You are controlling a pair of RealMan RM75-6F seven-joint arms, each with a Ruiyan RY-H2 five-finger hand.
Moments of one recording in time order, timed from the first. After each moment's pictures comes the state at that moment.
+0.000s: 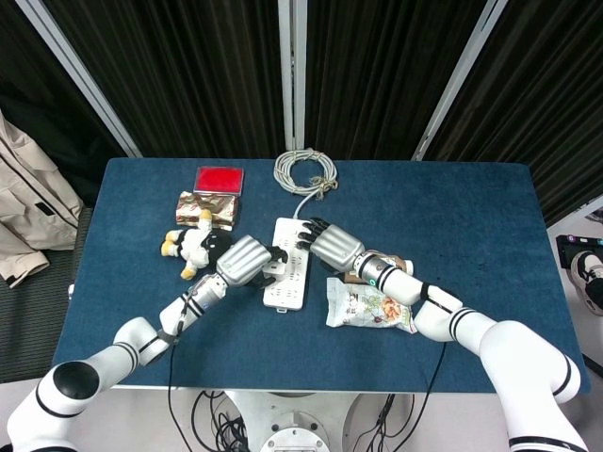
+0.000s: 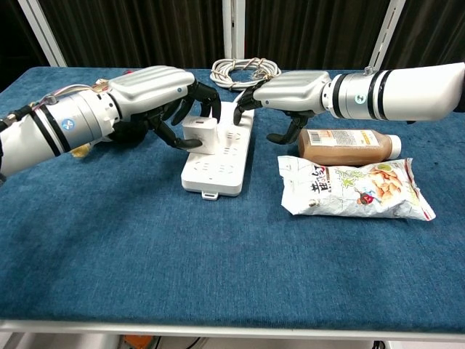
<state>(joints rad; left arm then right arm) -0.92 -1.88 -0.01 -0.69 1.66 1.15 -0.42 1.13 -1.71 -0.04 -0.82 -1.61 0.64 0.35</state>
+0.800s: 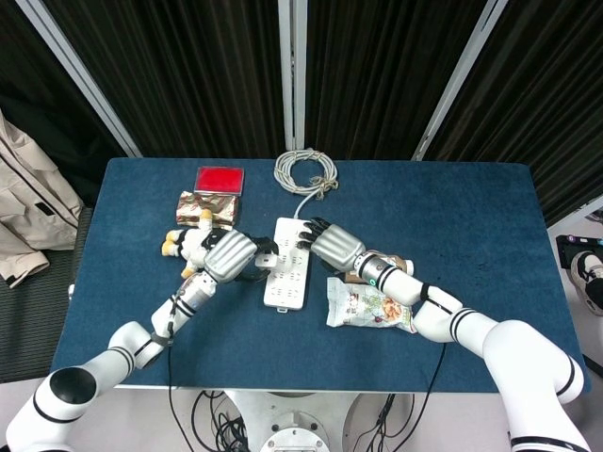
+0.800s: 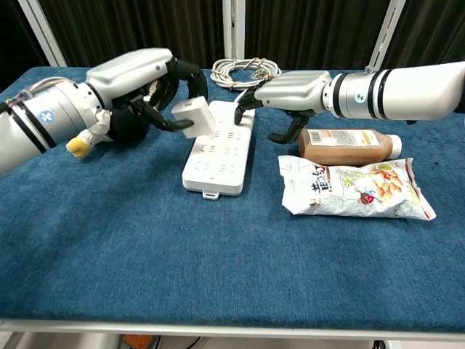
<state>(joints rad) -0.87 -1.89 -0.03 -0.65 1.64 1.26 -0.54 1.12 -1.70 -0.02 -0.84 -1.58 0.63 0.31</state>
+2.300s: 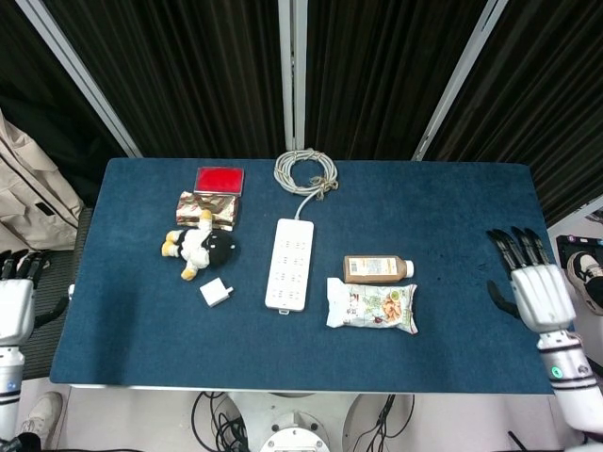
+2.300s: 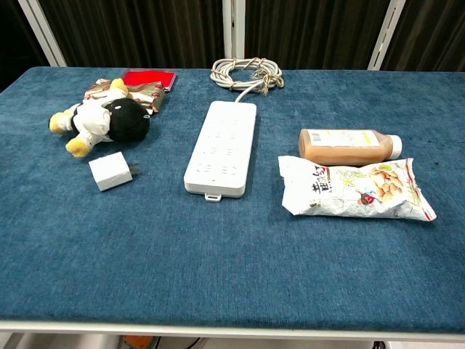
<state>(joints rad) -0.22 -1.18 -0.01 -1.51 1.31 1.60 0.12 0.32 -1.11 -0.06 -1.58 -1.42 1.55 -0.01</state>
